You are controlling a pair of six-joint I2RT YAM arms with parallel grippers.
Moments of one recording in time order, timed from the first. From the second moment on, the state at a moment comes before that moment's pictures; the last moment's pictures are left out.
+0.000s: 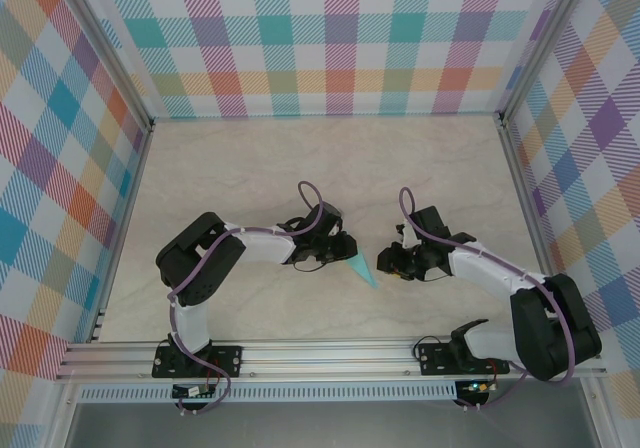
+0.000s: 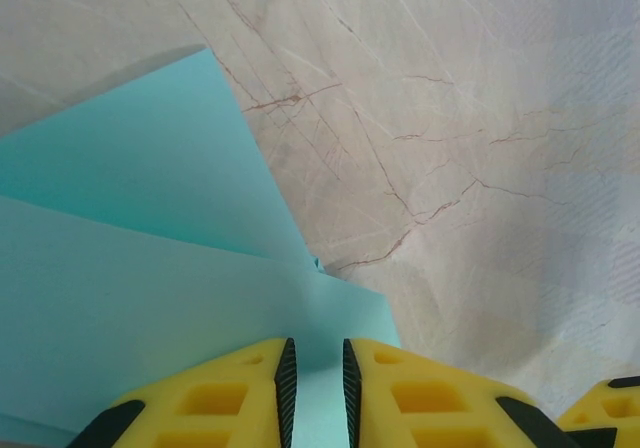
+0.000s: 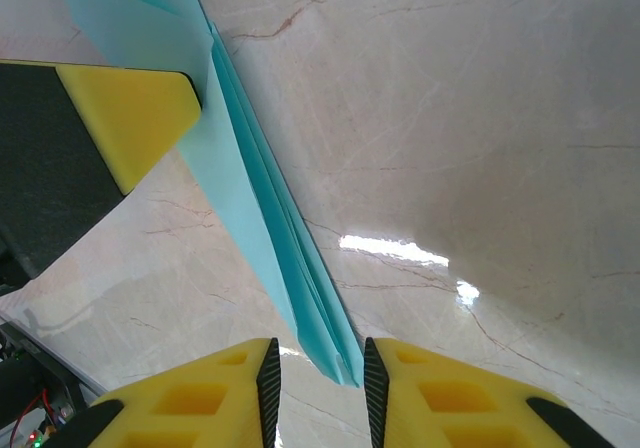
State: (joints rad) left arm -0.81 1.89 0.97 0.07 0.26 -0.92; right arm 0.40 1.27 0.56 -0.44 -0.50 0.62
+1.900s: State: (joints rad) left arm -0.84 1.49 0.83 -0.21 -0.05 -1.04; right arm 0.40 1.45 0.58 -0.23 -0.65 0.63
